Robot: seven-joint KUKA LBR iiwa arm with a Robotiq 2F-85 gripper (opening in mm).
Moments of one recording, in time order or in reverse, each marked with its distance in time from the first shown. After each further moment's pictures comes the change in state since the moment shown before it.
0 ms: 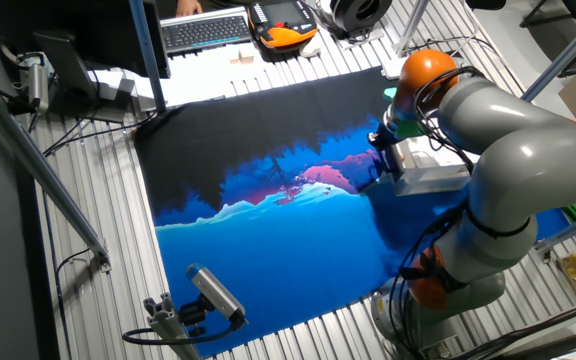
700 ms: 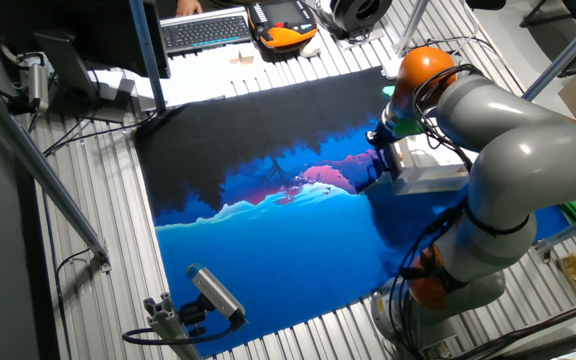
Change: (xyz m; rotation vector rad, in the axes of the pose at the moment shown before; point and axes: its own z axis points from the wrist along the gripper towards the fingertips) arm -0.004 0.005 0.000 -0.005 0.007 0.010
